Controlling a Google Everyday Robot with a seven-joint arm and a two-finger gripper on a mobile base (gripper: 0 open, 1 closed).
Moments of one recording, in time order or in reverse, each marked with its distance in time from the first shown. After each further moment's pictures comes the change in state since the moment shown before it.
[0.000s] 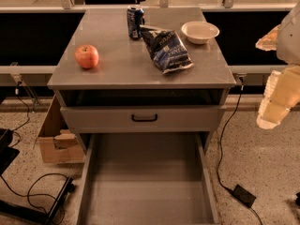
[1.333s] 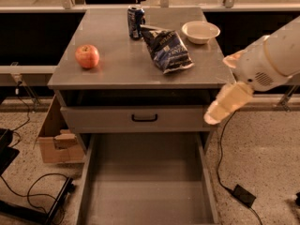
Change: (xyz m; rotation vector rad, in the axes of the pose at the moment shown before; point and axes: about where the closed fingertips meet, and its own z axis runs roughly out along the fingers) arm -0.041 -0.027 0.089 0.010 -0.319 0.159
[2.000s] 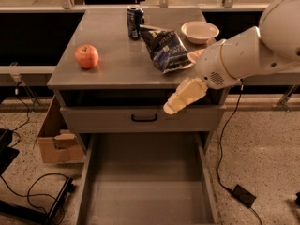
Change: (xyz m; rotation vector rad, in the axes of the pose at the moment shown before) arm -0.080 0.002 0.063 -0.005 -0.230 0.006
